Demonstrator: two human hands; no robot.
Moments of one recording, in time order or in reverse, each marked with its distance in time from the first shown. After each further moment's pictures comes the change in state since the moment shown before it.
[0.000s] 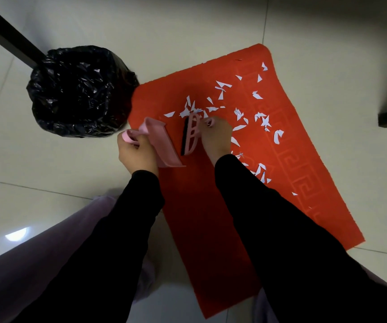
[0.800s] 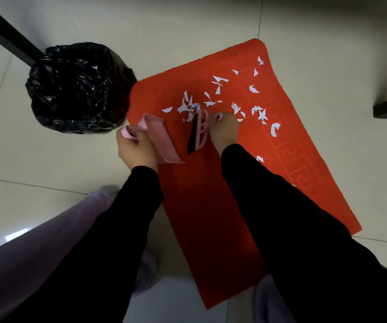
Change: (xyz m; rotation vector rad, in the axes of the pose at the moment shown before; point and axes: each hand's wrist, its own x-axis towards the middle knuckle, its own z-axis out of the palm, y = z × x) left_hand -0.006 -0.003 -0.006 -0.007 -0.009 0.038; right_hand 0.006 0.009 -0.017 -0.055 0.031 0.050
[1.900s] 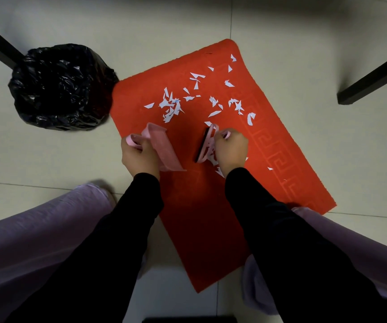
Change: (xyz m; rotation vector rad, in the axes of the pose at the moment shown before) left_hand -0.067 -0.002 -0.015 0.071 -0.098 -0.028; right_hand -0.061 0.064 -0.053 -0.048 0.228 0.009
